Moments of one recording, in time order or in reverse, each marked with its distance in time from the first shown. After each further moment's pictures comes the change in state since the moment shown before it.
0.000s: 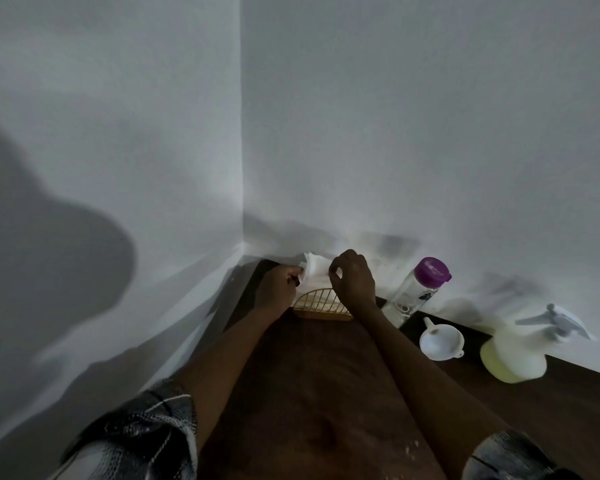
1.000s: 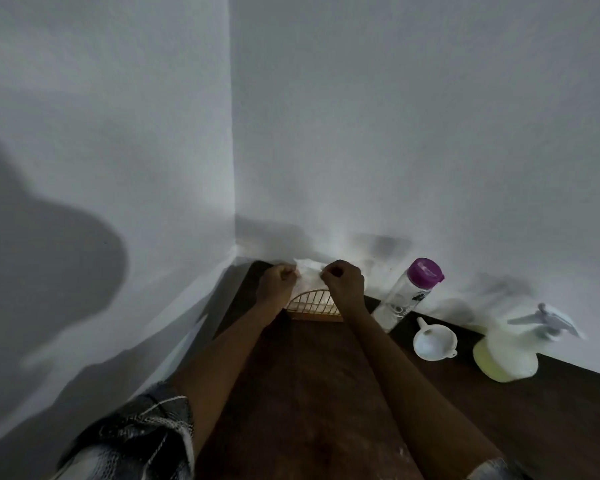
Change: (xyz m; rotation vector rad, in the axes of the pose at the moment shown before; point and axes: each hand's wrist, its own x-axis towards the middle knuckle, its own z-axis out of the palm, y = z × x) left_hand 0.006 0.011 0.005 -0.283 0.004 -0.219; right_hand -0.006 -0.023 -0.012 0.522 -0.040 0.449
